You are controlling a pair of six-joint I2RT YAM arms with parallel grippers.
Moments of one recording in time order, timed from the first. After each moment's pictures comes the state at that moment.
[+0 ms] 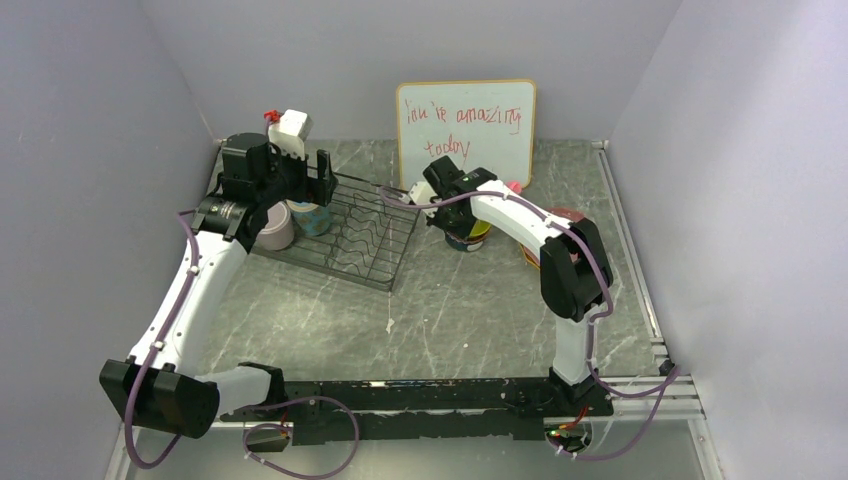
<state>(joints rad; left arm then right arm) -0.20 1.21 1.29 -0.48 0.17 0.01 0.61 1.94 1.61 -0.90 0.11 -0.51</state>
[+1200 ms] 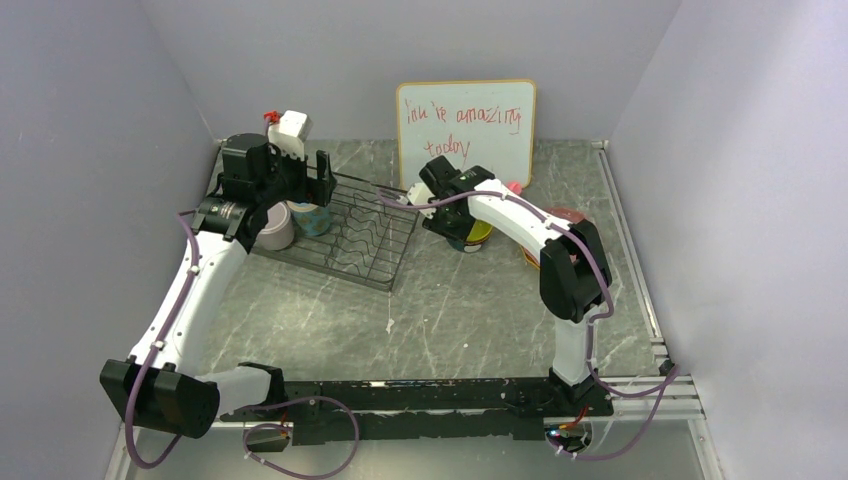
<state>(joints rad) -0.20 1.21 1.29 -0.48 0.17 0.01 0.63 1.94 1.65 -0.96 0.13 -0.50</state>
